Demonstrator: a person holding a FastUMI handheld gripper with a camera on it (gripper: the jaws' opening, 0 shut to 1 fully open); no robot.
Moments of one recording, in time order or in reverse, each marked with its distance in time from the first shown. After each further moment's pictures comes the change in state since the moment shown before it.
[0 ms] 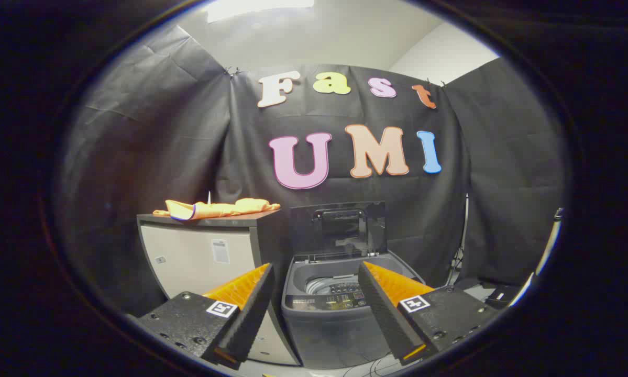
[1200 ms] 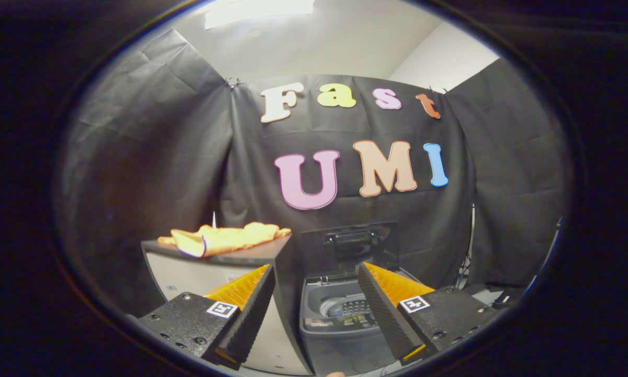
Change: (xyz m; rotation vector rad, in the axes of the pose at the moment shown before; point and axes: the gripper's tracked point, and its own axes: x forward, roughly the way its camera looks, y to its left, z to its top) arm 0.041 0.053 0.076 0.063 -0.060 0.007
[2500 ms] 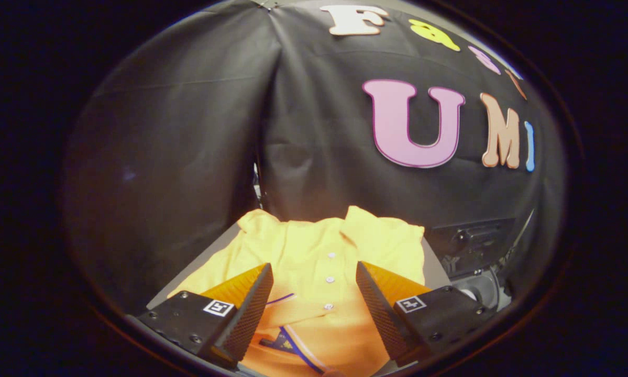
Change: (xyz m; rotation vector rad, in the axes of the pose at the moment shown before) arm 0.242 0.240 -0.065 -0.099 0.550 0.165
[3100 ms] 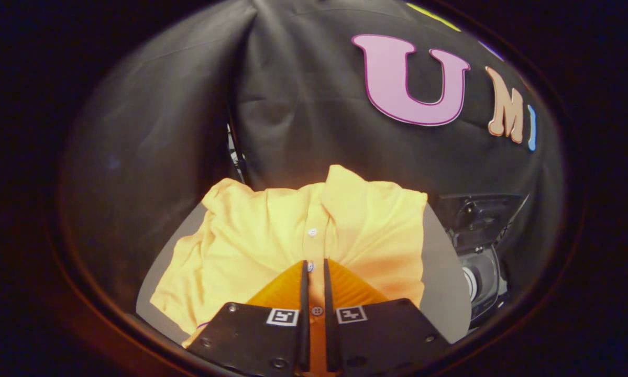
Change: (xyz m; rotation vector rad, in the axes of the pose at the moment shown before) arm 0.019 -0.011 -0.030 0.022 0.193 0.008
